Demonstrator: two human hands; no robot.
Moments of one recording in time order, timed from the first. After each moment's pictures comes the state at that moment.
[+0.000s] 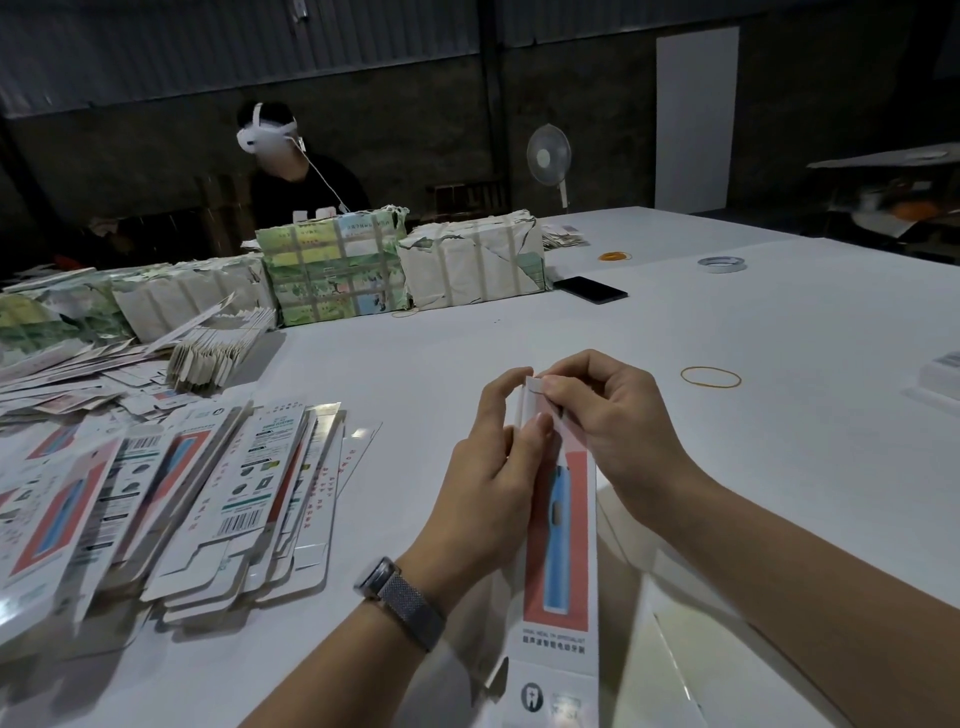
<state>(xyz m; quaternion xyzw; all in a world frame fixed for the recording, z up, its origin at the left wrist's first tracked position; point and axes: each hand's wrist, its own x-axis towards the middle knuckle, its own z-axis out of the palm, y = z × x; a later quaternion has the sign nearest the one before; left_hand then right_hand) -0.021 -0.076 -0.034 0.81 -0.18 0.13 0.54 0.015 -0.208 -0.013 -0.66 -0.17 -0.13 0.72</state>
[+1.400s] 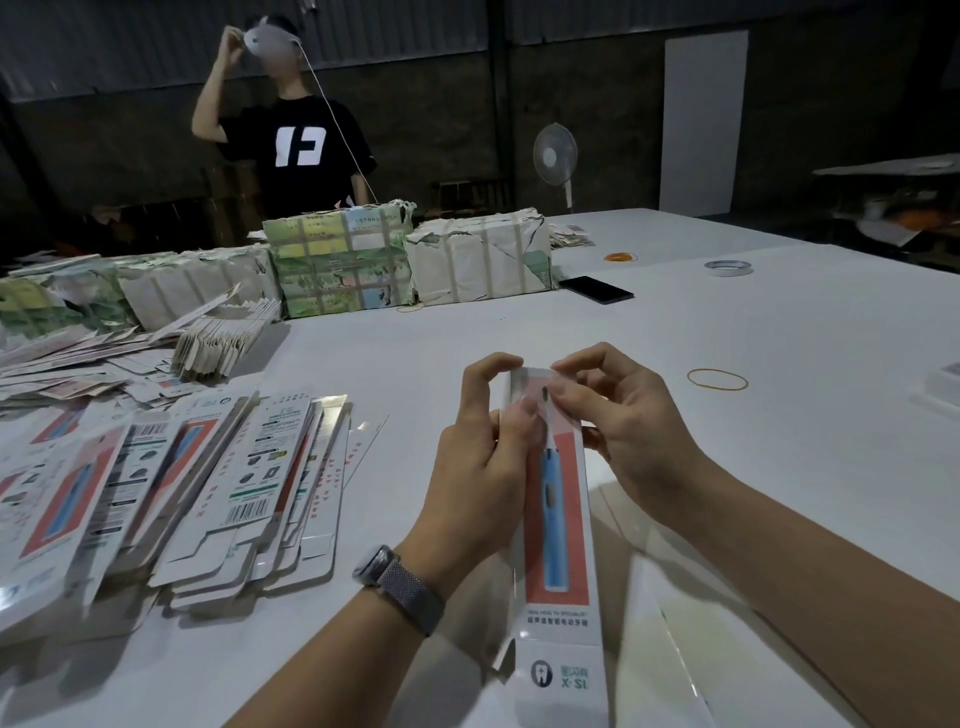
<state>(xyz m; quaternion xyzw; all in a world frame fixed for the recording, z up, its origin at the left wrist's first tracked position) -0.022 -0.069 -0.029 0.79 -0.18 0.19 0.56 0.018 -0.216 -0.018 -0.63 -0.23 -0.07 0.74</state>
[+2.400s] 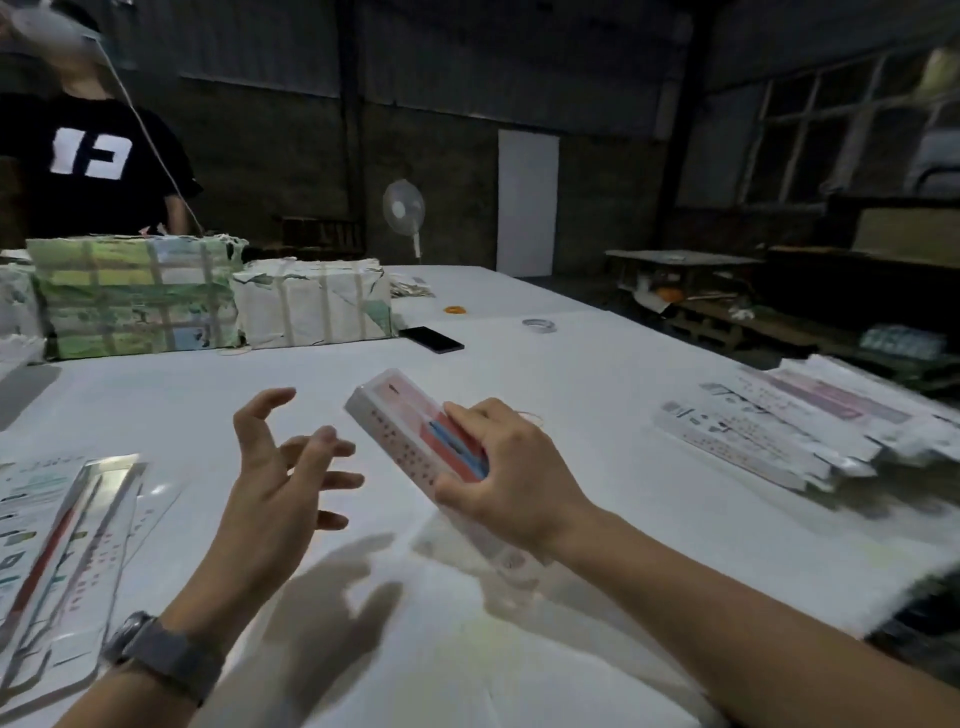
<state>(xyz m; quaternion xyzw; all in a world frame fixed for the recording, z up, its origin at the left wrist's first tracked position) -0.011 -0.055 -0.022 0.74 -0.15 0.19 0.63 -0.017 -0.273 0.002 -0.92 -0.20 -0.23 0.26</state>
